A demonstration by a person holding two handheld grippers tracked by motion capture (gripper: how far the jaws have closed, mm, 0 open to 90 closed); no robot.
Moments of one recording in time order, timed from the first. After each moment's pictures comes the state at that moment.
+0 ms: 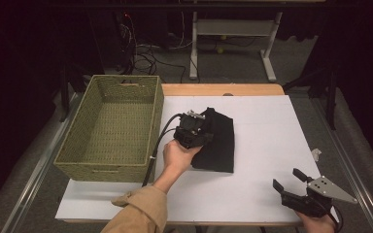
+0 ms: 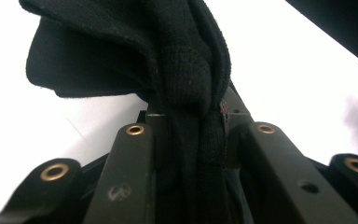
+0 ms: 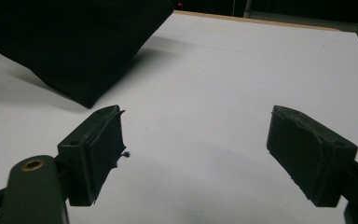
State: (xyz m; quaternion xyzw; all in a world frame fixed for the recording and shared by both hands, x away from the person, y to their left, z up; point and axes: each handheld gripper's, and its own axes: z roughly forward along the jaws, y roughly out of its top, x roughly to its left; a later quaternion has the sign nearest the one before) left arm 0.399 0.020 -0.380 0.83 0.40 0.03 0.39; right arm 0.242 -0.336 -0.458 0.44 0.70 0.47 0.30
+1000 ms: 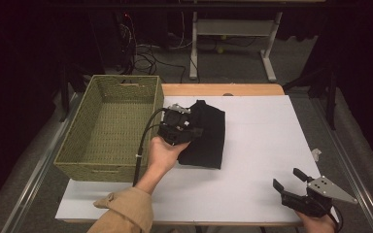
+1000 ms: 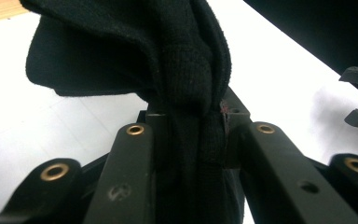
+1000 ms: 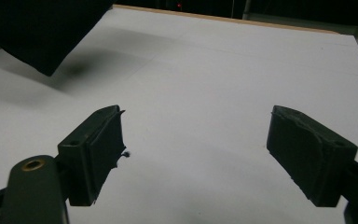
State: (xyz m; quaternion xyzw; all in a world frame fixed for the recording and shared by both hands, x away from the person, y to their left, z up) left arm 0.382 0.059 -0.344 0.82 0.39 0.04 0.42; right arm 0.242 -0.336 -0.457 0.44 0.70 0.47 0.30
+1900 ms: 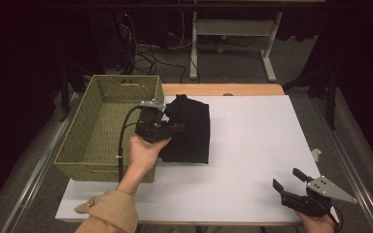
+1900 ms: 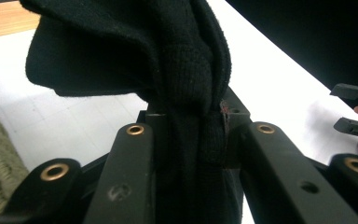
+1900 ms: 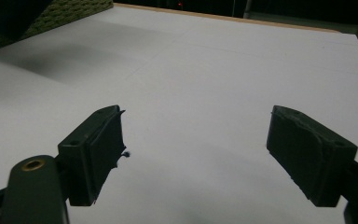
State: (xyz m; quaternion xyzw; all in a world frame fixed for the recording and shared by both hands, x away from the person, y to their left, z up) left arm 0.374 0.110 -0.328 0.79 0.42 0.04 0.45; right arm 0.242 -0.336 -0.458 0.44 0.71 0.46 0.30
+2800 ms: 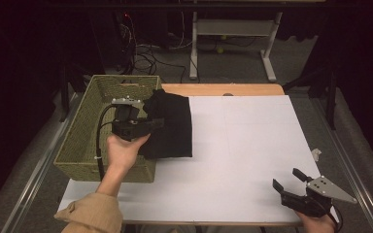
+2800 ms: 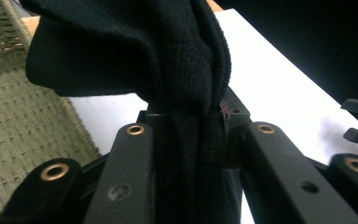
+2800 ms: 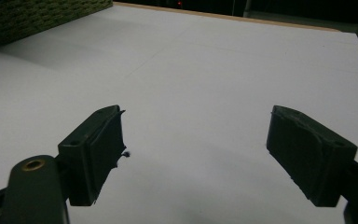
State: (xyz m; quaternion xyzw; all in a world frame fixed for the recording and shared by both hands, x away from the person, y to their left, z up) left arm 0.365 0.160 -0.316 0.76 0.45 0.07 0.46; right arm 0.242 -0.335 -0.458 0.44 0.71 0.46 0.30
